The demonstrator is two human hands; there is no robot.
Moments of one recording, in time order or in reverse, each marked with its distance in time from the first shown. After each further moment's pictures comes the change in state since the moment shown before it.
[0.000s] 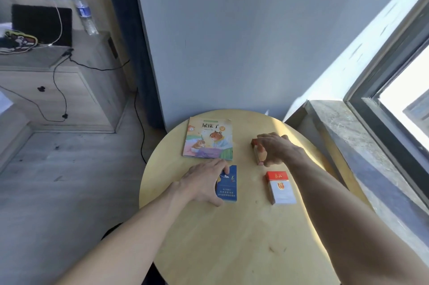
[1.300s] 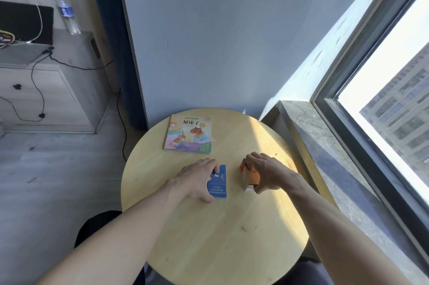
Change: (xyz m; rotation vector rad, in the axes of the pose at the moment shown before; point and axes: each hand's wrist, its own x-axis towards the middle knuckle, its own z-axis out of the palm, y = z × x) left_hand -0.005 0.041 0.022 -0.037 -0.007 -0.003; right_hand -0.103 0.013 0.047 0.056 0.070 -0.137
